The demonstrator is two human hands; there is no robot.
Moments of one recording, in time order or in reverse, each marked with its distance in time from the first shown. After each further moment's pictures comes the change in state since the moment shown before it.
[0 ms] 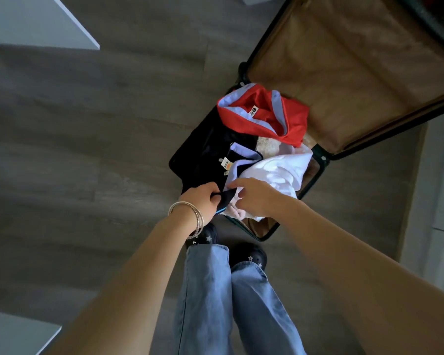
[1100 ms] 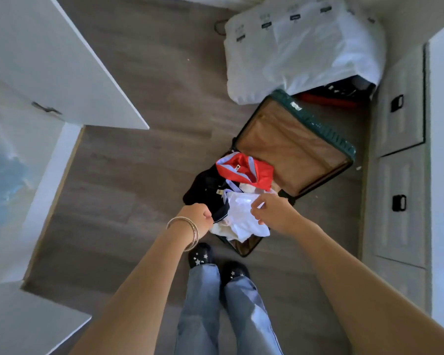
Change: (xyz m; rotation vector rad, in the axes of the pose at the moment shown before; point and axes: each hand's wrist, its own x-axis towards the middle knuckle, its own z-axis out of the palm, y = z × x) left_hand -0.232 0.112 -0.112 -0.016 0.103 -0.066; right_hand -0.259 -0.042 -0.085 0.154 0.302 0.041
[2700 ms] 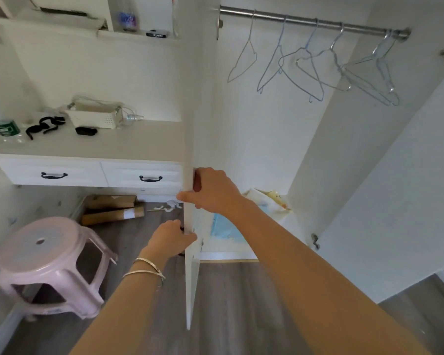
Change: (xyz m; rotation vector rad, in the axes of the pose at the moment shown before) left_hand -0.511 -0.442 -0.032 -0.809 1.067 -0.763; right_hand -0.493 -0.469 0.398 -0.773 -0.301 -1.619
